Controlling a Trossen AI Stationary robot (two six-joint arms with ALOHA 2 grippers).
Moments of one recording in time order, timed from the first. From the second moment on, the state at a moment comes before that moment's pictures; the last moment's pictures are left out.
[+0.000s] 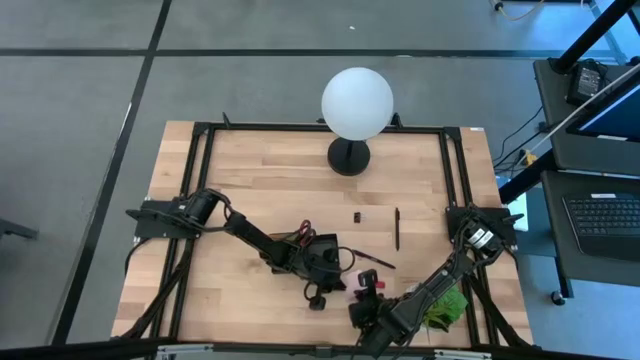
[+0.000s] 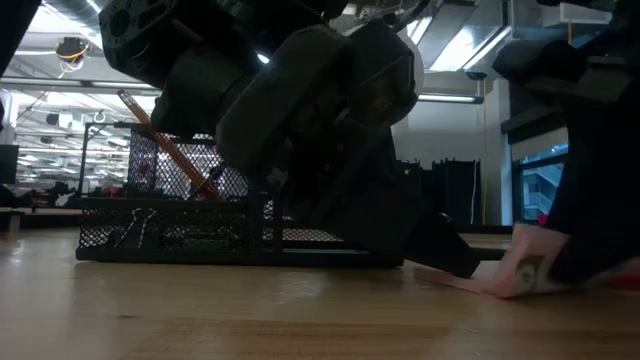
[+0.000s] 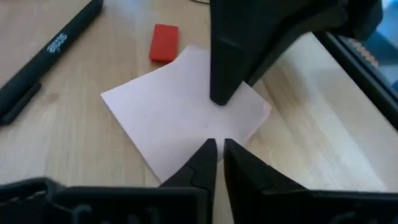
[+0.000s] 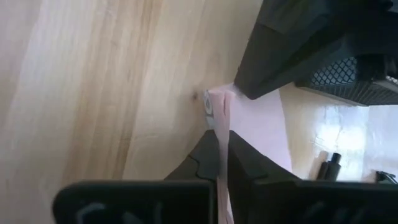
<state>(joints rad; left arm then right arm) -0.36 2.18 1.15 0.48 -0.03 -0.21 0.78 2.16 1.47 -0.78 0.61 0.46</state>
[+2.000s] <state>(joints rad) -0.56 0.98 0.38 0.24 -0.69 -0.23 0.46 2.16 1.67 -0.81 0.68 0.26</state>
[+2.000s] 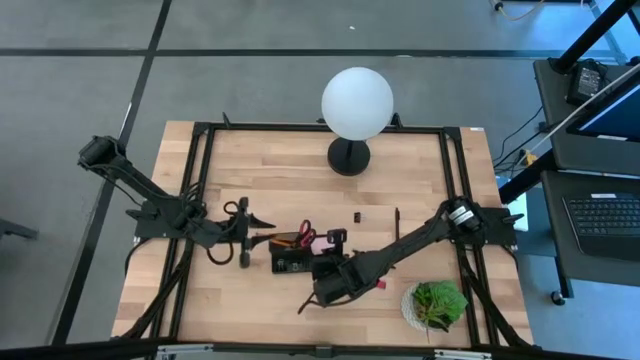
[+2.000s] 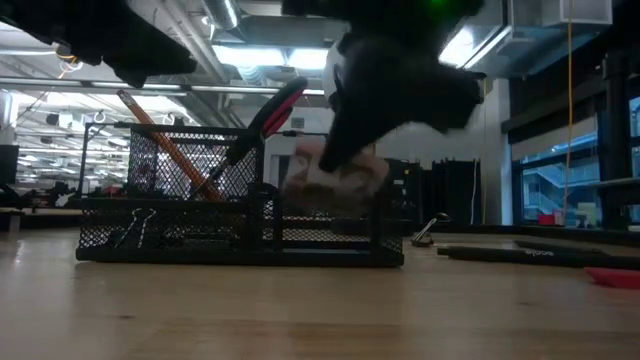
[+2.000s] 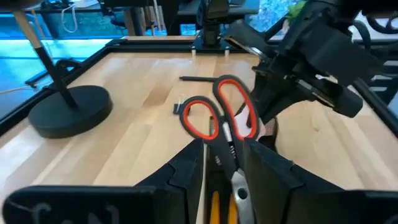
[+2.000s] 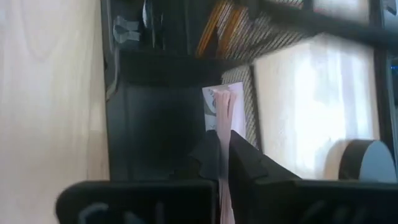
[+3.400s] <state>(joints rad) -0.56 0.99 0.38 0.20 -0.68 -0.36 0.40 2.16 1.58 -0.66 0.43 0.23</state>
